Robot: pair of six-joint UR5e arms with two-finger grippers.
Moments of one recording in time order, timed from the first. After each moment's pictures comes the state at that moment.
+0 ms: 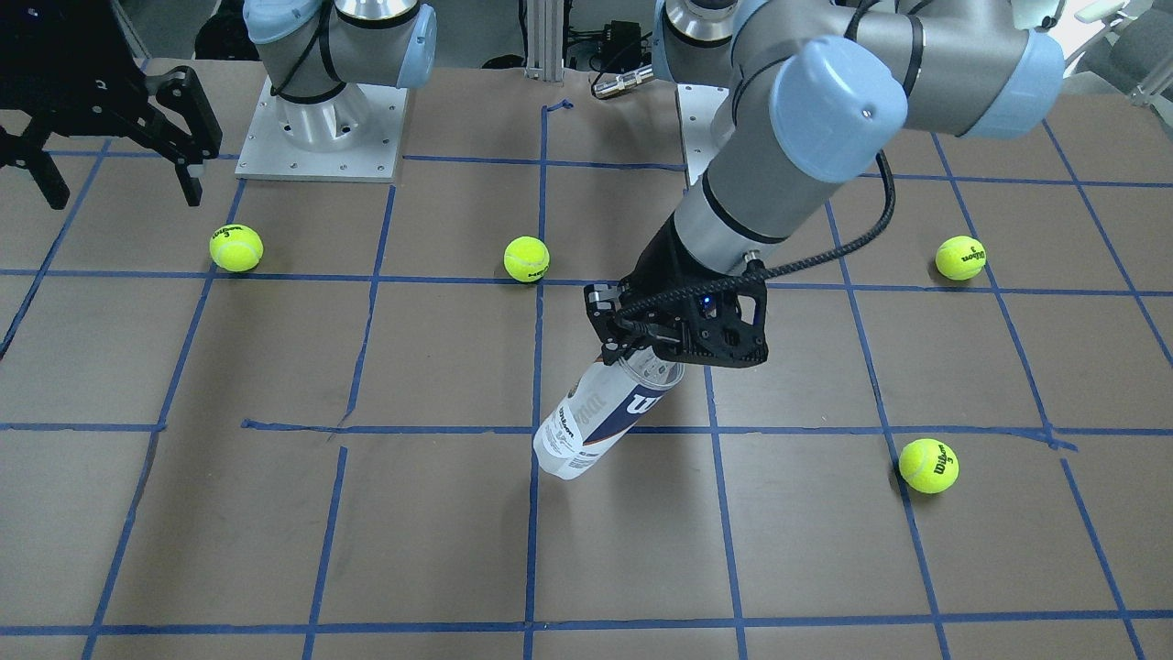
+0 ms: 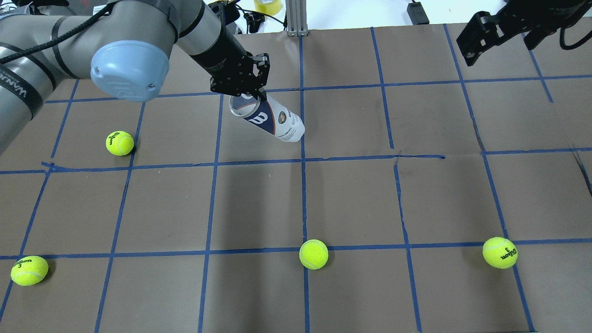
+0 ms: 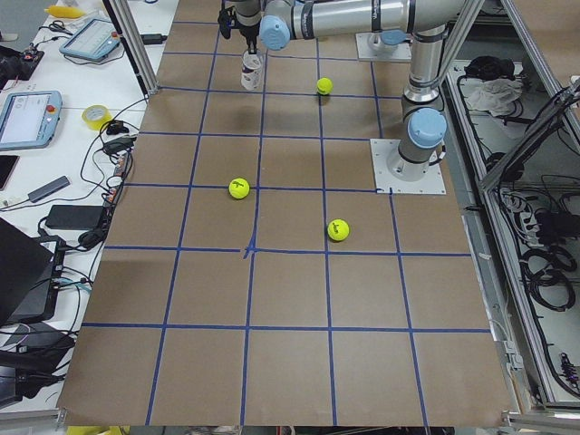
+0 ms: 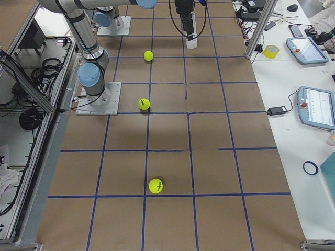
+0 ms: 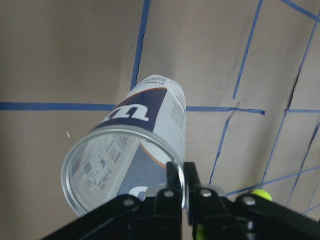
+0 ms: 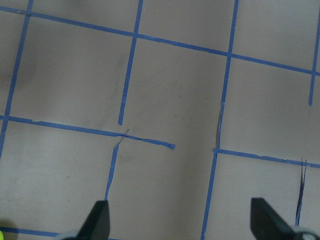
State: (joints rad) left arm -1.72 -1.81 -1.50 -1.27 1.30 -0.26; right arm 1.47 -1.64 1.50 -1.65 -1.65 -0.29
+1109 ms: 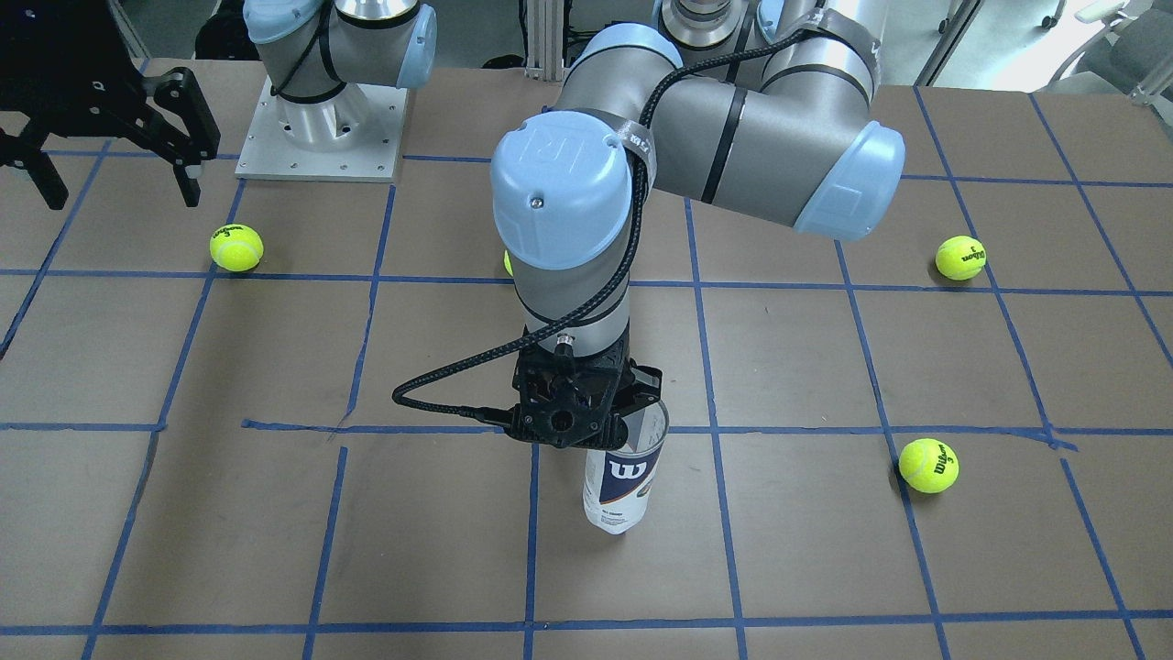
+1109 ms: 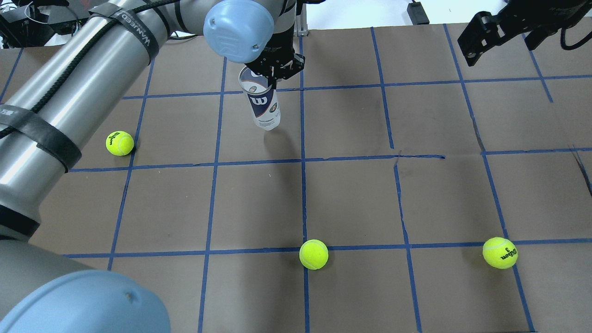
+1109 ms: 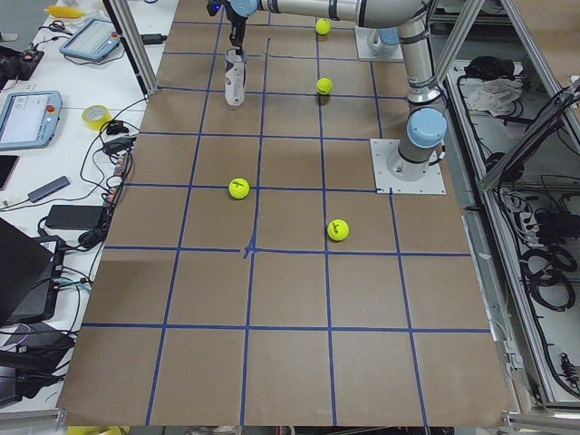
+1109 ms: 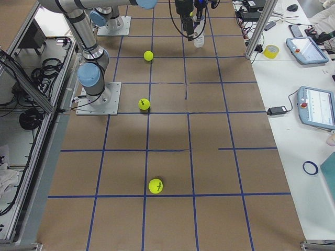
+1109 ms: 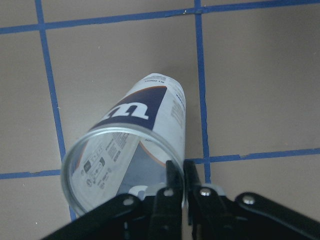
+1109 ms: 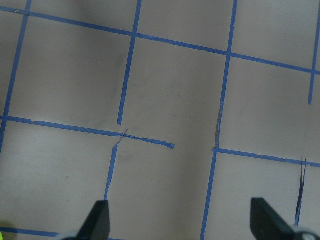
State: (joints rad) left arm -1.91 -2.10 -1.15 -1.47 1.73 -0.18; right arm 1.47 -1.64 1.50 -1.65 -1.65 -0.29
